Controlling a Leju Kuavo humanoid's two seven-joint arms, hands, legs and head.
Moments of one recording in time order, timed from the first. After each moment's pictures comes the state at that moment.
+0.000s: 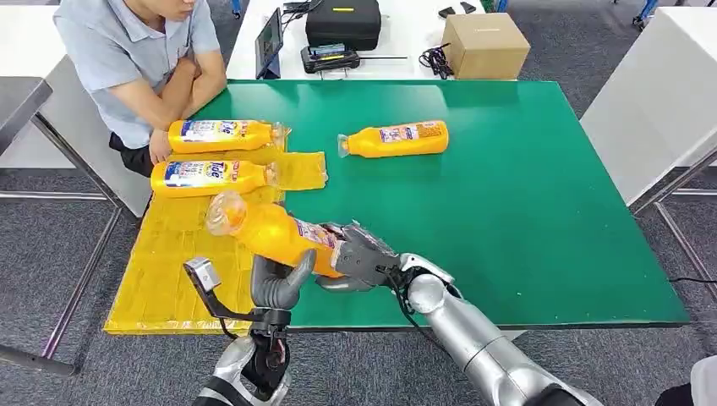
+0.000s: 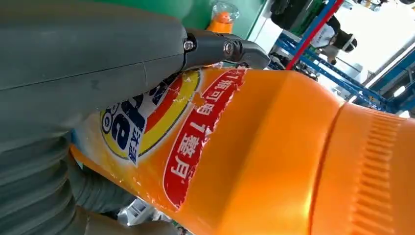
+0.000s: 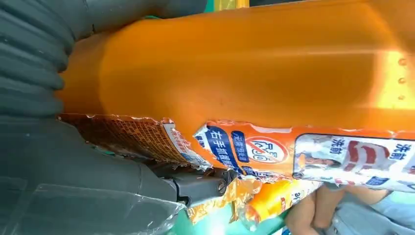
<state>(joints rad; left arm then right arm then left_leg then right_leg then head) -0.17 -0.31 -0.37 -1.14 0.55 0.08 -0.47 -0.51 0.03 0.69 -0.96 0.22 0.28 -0.45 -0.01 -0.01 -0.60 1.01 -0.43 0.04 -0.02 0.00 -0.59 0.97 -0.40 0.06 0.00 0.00</state>
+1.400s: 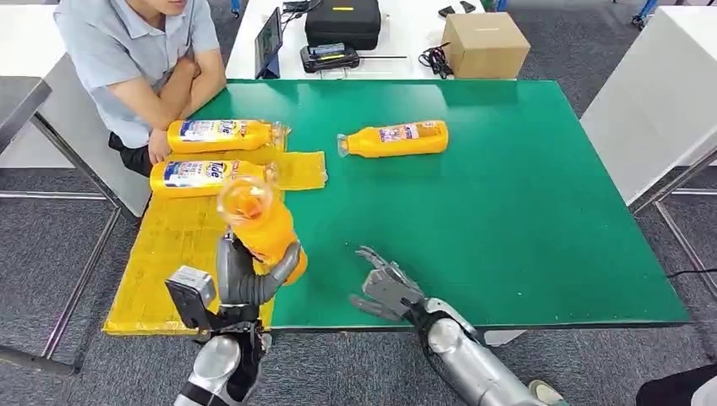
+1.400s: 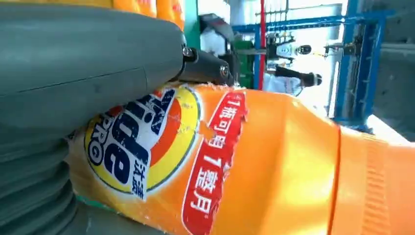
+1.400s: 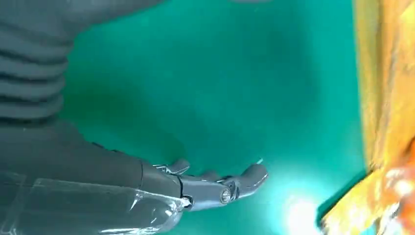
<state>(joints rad) -0.12 -0.24 -0.34 -1.35 -0.05 0.43 -0.51 -0.33 0.00 0.53 -0.82 0.26 0.07 -0.44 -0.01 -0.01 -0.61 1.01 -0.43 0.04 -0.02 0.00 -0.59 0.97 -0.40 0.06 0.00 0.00</state>
